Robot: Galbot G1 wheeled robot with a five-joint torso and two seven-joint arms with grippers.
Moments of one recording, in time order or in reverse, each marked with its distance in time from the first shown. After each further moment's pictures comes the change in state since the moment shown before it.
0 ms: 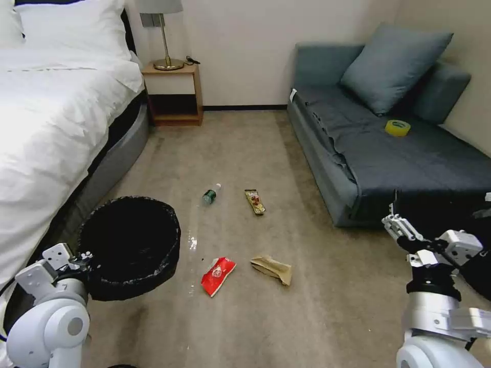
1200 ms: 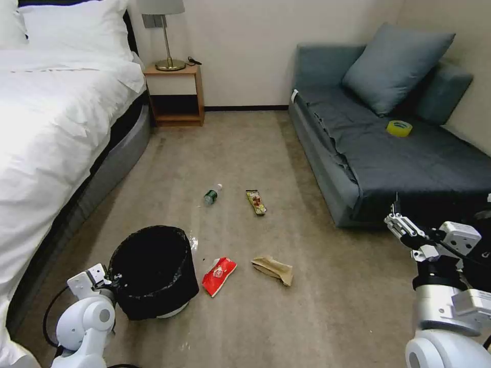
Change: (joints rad) left arm -0.060 0.103 0.106 0.371 -0.138 -0.002 0.001; right arm 0.062 0.045 0.063 0.088 -0.037 -0.274 0.002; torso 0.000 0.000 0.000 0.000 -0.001
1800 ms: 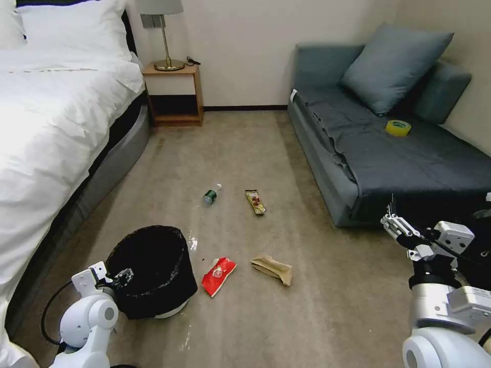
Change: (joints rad) left arm -0.016 0.003 0.032 0.031 0.099 -0.007 0.028; right arm 0.012 0.004 -0.009 -0.022 0.000 -0.017 0.001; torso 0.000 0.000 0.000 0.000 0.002
